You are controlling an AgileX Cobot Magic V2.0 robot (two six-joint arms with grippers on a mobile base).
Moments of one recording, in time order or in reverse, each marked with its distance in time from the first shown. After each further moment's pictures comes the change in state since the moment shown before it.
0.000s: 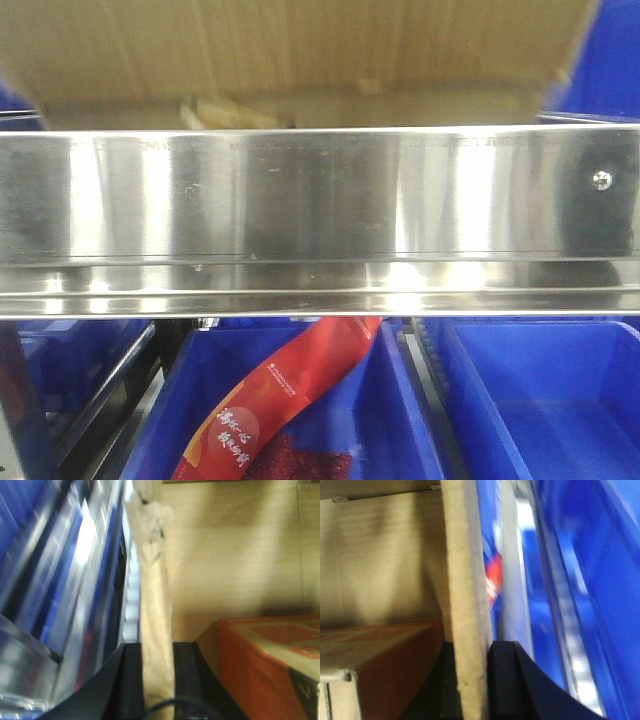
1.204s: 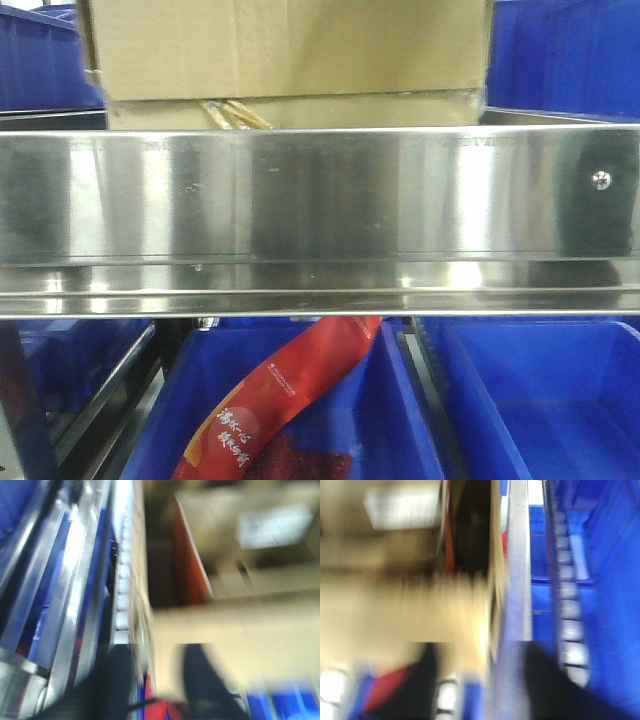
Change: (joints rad) left arm 0.000 0.007 -0.001 -0.059 -0.057 0.091; right arm -0.005 -0.001 -0.011 0.058 0.044 -0.205
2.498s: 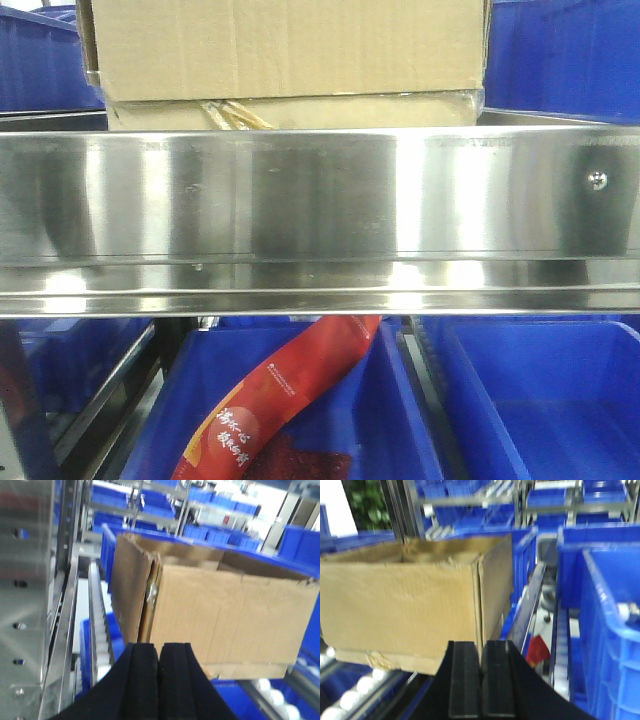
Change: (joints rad) left arm 0.185 -1.047 1.152 -0.174 -0.804 0.027; right arm -0.109 -0.973 1.032 -0.028 -0.783 0.046
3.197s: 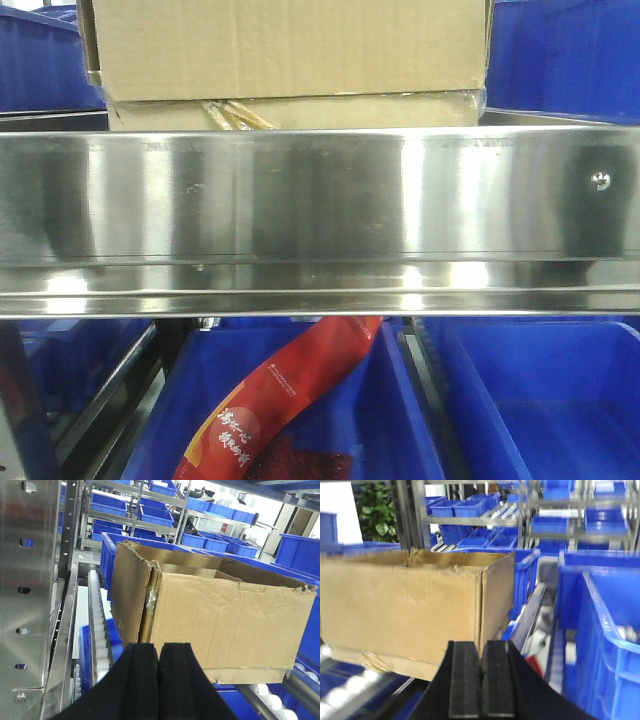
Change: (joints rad) left arm 0.000 -0.011 0.000 0.000 0.000 -0.002; right arm -0.102 -0.085 0.174 0.189 -0.210 -0.317
